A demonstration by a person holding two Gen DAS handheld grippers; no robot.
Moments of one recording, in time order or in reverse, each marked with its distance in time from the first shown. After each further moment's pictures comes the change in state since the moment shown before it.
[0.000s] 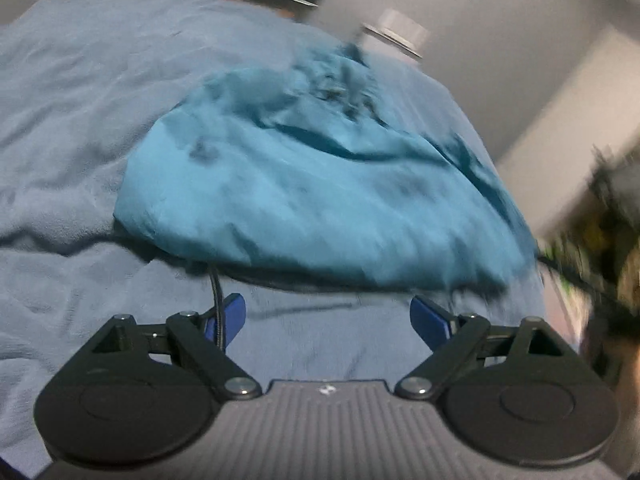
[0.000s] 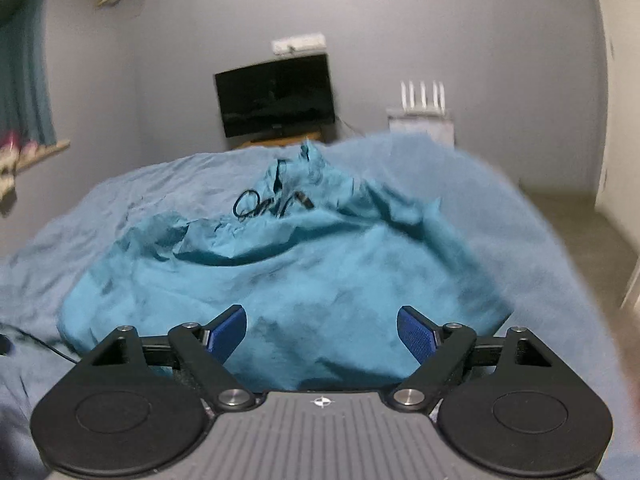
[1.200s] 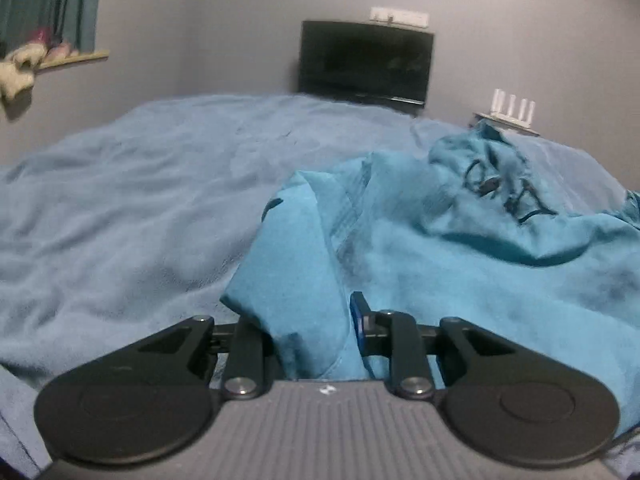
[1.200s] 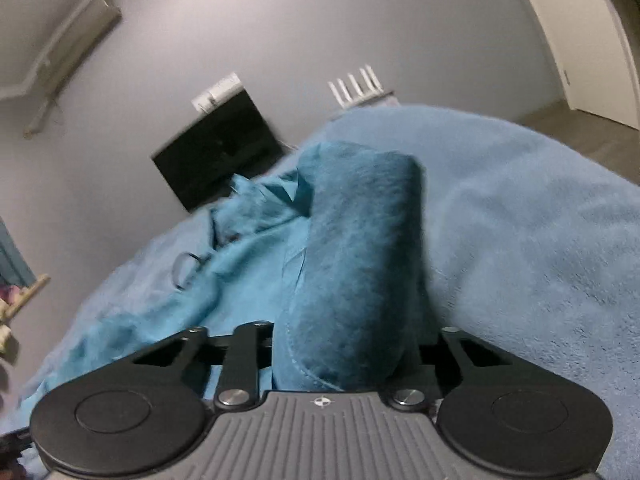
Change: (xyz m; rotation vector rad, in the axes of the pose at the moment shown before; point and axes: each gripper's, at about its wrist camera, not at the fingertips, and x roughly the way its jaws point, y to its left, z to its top) left arm 0.143 0.050 0.057 0.133 -0.401 0.425; right arm 0.137 -0.092 -0.027 0.381 -0.152 0.061
